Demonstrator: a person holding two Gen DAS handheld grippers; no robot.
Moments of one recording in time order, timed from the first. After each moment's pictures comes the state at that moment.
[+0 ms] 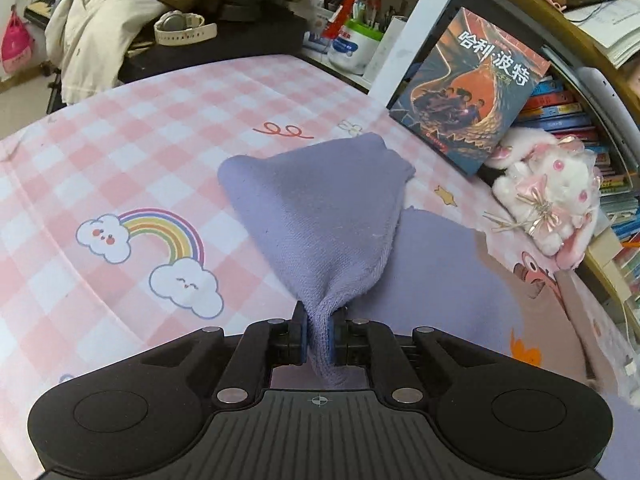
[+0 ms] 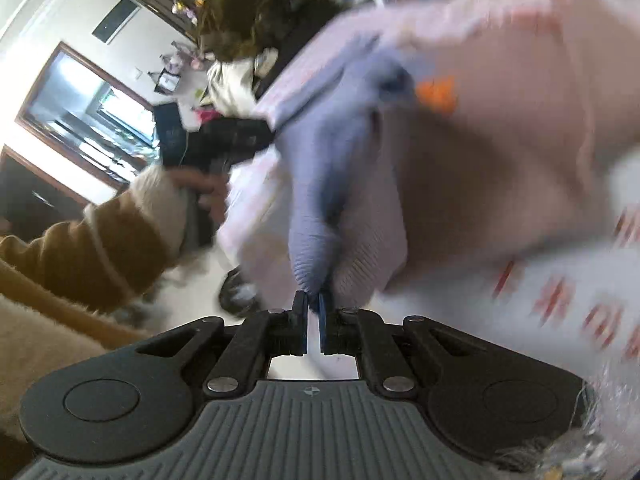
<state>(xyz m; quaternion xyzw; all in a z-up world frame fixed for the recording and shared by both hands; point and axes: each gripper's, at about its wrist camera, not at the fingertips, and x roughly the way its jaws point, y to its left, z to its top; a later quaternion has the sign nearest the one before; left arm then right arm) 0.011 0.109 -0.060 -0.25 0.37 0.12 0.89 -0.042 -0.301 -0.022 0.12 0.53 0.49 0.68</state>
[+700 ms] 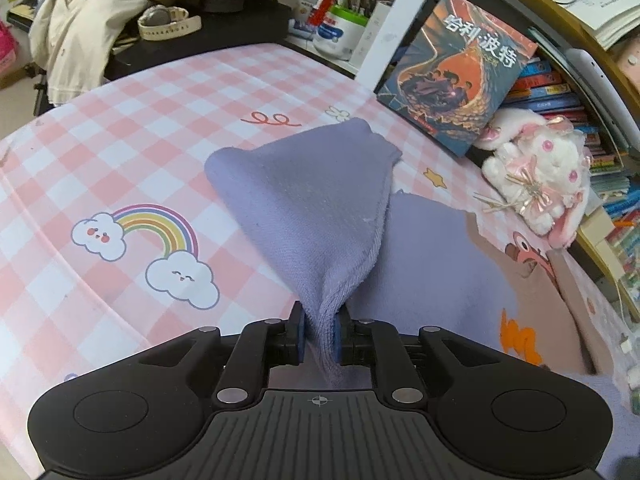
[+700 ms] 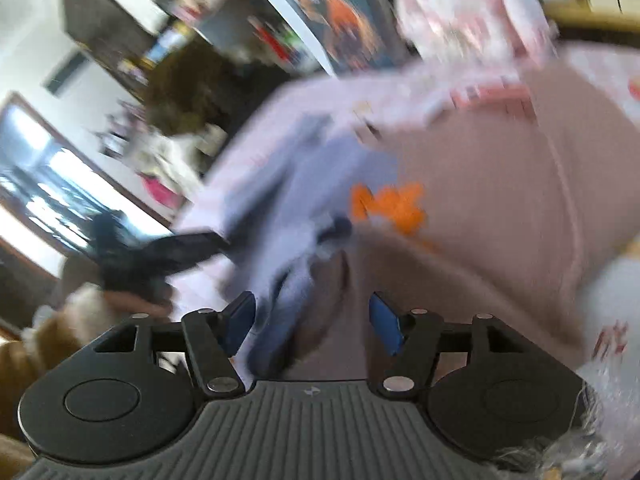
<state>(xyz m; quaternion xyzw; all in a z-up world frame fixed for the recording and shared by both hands) 0.006 0.109 -0.059 -0.25 0.39 0.09 0.88 0.030 -0.254 -0.003 0.15 0.48 0.37 0.78</state>
